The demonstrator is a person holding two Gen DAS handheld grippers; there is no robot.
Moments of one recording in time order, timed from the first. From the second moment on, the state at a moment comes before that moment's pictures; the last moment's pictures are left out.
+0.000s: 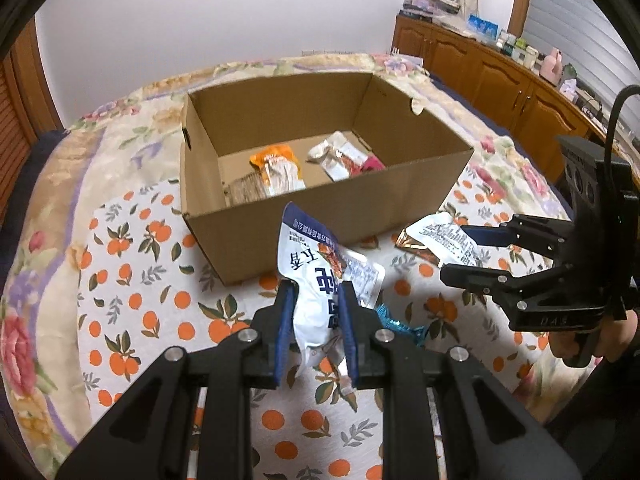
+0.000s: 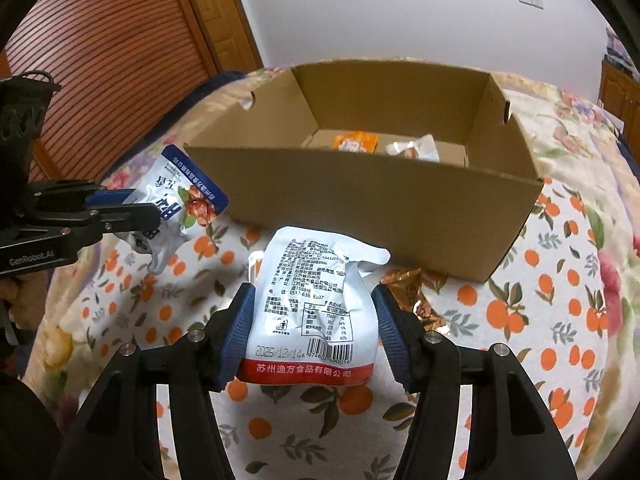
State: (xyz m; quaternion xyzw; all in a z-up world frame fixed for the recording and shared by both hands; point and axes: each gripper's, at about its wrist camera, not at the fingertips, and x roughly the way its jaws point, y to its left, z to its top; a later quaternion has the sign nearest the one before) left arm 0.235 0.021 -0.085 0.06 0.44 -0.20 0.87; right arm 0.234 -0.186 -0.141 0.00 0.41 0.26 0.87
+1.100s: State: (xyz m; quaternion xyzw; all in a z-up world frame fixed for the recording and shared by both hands) left arm 0.279 -0.007 -0.037 0.03 0.37 -0.16 0.91; right arm 0.237 -0.206 -0.074 0.00 0.33 0.26 0.90
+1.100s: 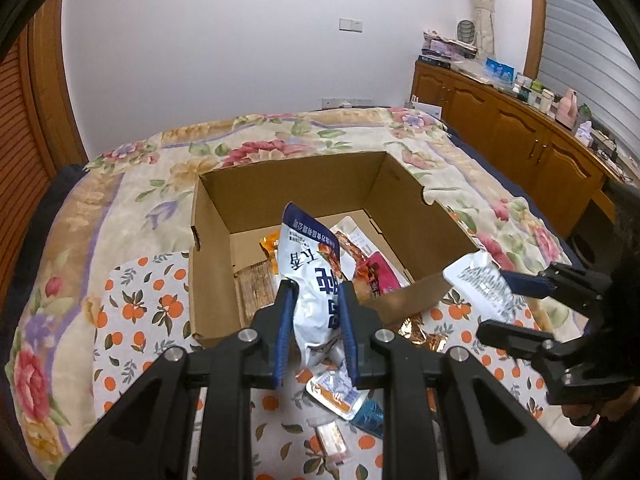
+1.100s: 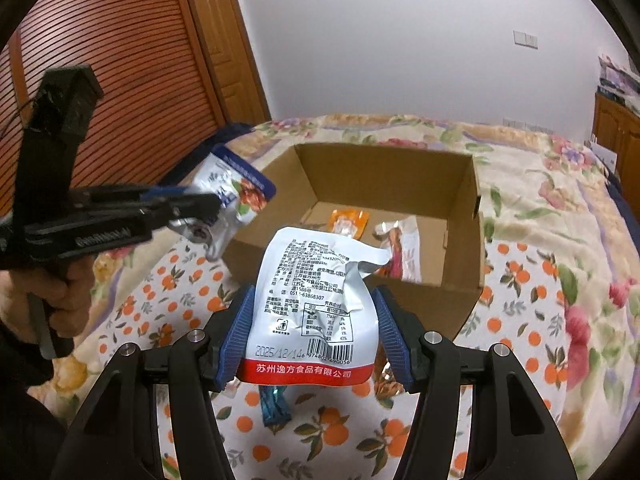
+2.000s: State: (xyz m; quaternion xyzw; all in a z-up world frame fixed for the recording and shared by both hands) left arm 0.360 0.019 -0.092 0.00 0.42 -0.14 0.90; right arm 0.362 -0.155 -0.094 -0.10 0.37 0.23 0.90
